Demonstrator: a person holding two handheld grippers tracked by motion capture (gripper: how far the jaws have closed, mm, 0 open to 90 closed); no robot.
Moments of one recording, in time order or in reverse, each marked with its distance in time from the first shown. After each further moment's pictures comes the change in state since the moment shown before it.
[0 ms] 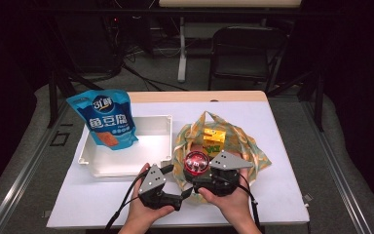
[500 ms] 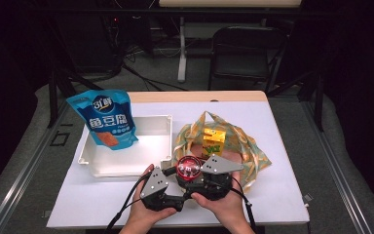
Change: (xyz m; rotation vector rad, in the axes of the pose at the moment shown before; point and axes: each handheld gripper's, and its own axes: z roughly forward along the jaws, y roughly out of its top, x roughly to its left) left arm -0.005 -0.001 0.001 -0.016 -0.024 0.041; right arm 0.014 -0.003 0.009 0.024 0.042 -0.023
